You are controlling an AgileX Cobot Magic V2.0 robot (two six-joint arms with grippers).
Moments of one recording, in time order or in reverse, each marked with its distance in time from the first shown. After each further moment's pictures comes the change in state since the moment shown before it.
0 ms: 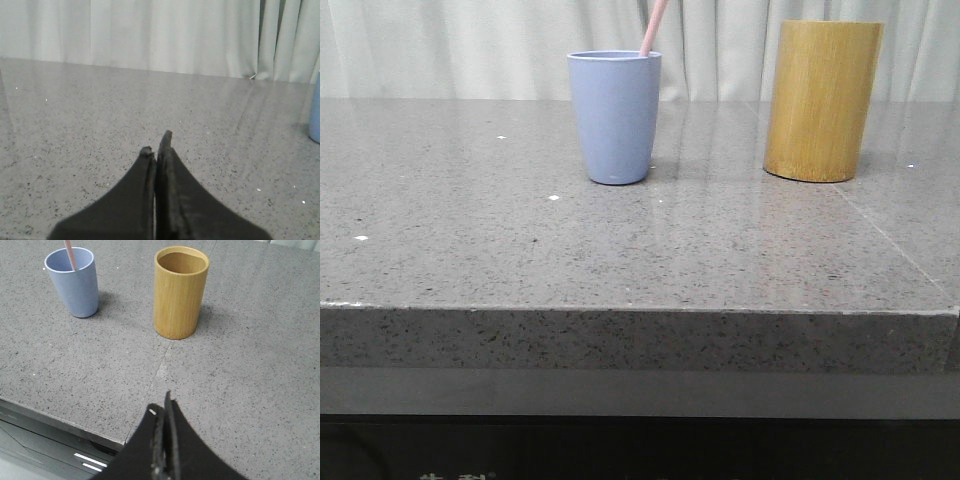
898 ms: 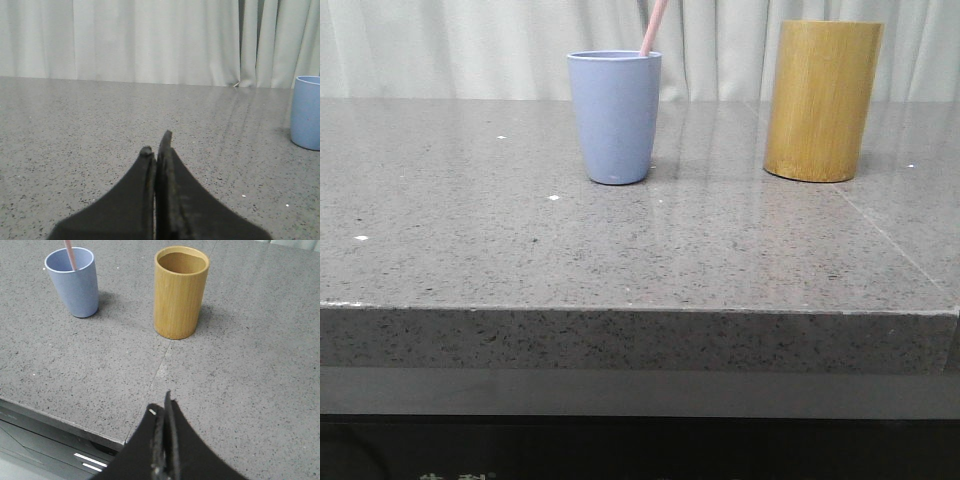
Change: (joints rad) left arm -0.055 0.000 0.000 0.029 -0.027 -0.002; right arm 0.000 0.000 0.000 0.000 0.000 0.000
